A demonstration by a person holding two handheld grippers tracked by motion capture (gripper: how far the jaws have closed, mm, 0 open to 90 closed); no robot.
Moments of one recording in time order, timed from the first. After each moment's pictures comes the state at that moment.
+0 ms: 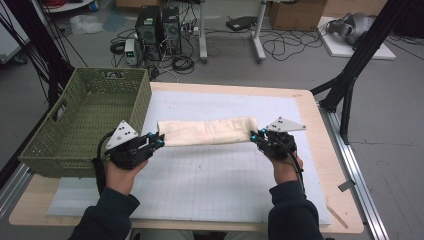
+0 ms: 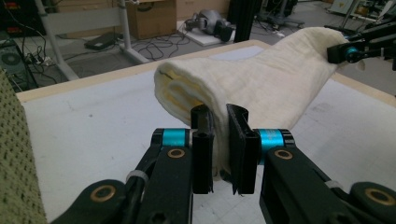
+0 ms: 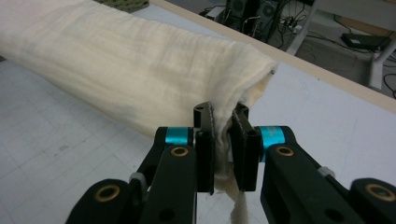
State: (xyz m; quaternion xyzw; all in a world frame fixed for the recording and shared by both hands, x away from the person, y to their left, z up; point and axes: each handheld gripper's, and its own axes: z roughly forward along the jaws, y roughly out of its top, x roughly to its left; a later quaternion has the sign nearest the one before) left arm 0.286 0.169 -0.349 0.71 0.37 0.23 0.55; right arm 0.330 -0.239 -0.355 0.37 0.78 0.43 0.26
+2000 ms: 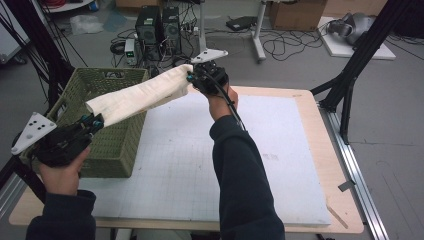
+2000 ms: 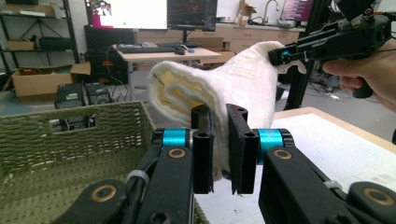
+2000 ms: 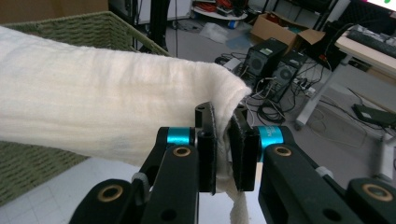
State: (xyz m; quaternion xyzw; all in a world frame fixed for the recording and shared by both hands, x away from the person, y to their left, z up) left arm 0.249 0.273 -0.292 0.61 0.41 0.35 0.59; right arm 0.444 -0.062 -0.253 0.28 0.79 0.46 0.29
